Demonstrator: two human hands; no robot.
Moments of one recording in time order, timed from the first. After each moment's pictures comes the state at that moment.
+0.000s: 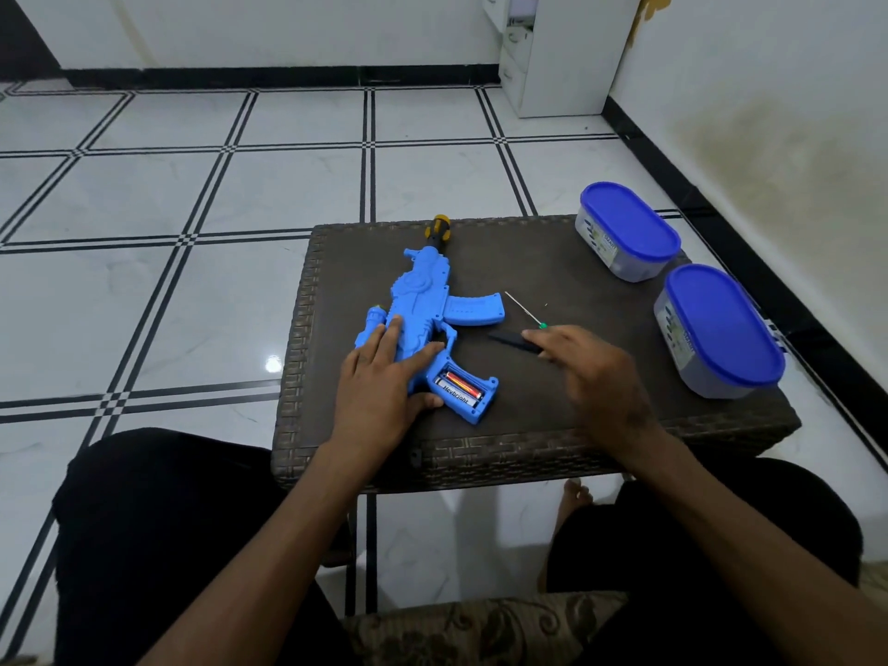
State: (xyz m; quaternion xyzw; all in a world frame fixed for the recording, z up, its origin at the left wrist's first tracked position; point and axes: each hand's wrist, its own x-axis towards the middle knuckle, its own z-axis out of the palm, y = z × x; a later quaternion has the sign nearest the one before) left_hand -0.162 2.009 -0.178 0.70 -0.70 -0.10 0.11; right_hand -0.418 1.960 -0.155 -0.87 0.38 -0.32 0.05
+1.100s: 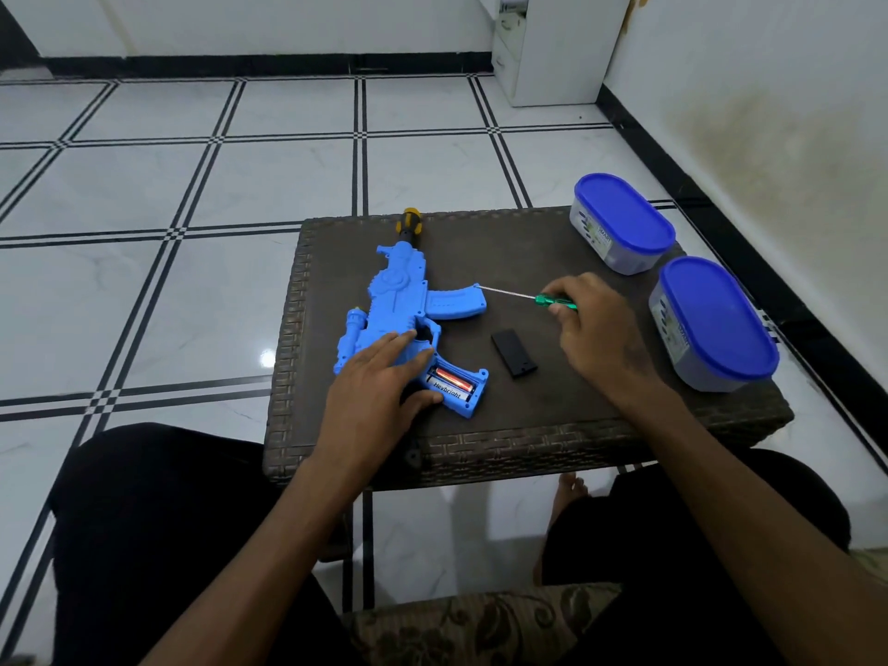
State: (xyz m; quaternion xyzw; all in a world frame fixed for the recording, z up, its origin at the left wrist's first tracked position) left_hand -0.165 2.021 -0.172 0.67 -0.72 -0.06 0.16; right_hand -0.406 1.926 -0.127 -0.77 0.57 -0.27 0.11
